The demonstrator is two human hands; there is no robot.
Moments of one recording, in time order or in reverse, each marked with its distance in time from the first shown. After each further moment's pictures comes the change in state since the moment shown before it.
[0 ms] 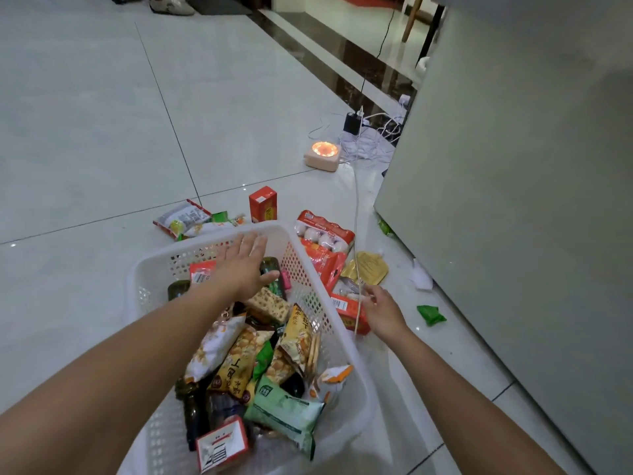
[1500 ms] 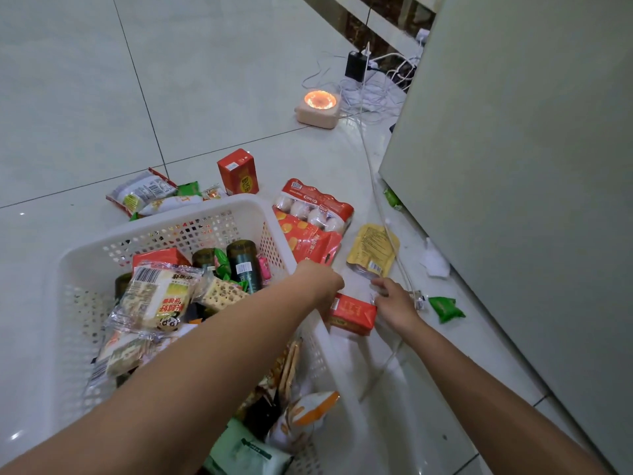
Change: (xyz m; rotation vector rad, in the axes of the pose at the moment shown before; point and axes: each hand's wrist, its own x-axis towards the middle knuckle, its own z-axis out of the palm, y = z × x) left_hand 0.090 0.145 0.077 0.408 -0.427 0.444; right_hand 0.106 0.093 0.013 -0.036 -0.099 0.129
